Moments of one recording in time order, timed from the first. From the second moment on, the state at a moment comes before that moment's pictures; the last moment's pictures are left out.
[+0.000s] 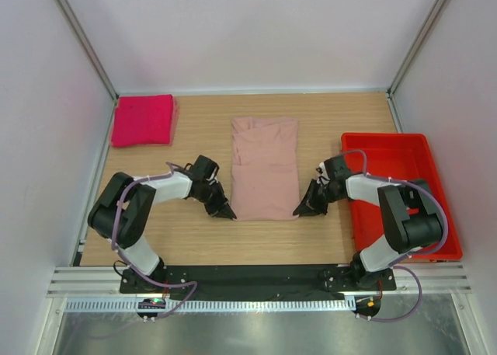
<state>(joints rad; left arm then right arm) -0.49 1.68 0.79 -0.36 0.48 -0.96 0.21 1.57 0.63 -0.33 -0.59 0.66</state>
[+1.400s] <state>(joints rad) -0.33 1.84 1.58 -0.84 0.43 -0.77 0.20 1.81 1.43 -0.76 -0.56 0.59</state>
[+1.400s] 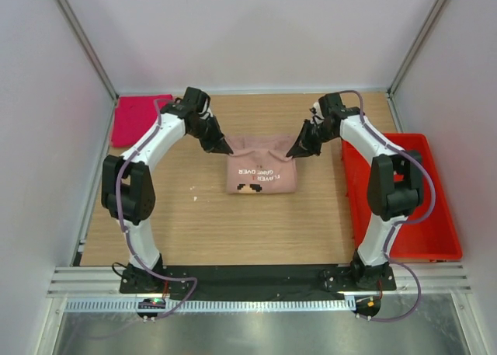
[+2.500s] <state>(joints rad) -0.18 2.18 1.92 -0.67 0.50 -0.77 0.08 2.27 1.98 -0.84 -0.55 0.50</state>
